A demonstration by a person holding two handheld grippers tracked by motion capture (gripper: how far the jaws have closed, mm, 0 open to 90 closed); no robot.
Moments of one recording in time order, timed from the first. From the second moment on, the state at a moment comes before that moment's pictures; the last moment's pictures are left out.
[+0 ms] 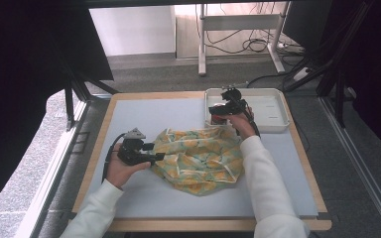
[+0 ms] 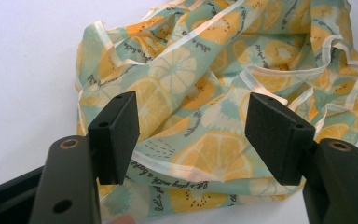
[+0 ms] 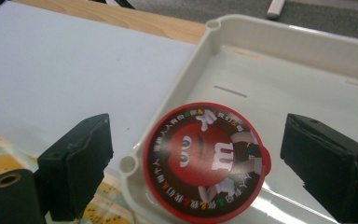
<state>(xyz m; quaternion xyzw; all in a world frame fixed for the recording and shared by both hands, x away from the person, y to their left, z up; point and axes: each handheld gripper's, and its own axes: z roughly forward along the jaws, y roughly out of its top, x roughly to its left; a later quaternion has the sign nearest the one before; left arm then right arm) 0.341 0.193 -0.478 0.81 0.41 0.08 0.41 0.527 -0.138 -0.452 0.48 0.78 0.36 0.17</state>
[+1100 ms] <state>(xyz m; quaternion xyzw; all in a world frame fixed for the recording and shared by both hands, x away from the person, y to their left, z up) 0.340 0.195 -0.481 0.81 0.41 0.09 0.41 0.376 -0.193 -0.447 0.38 0.80 0.44 0.15</state>
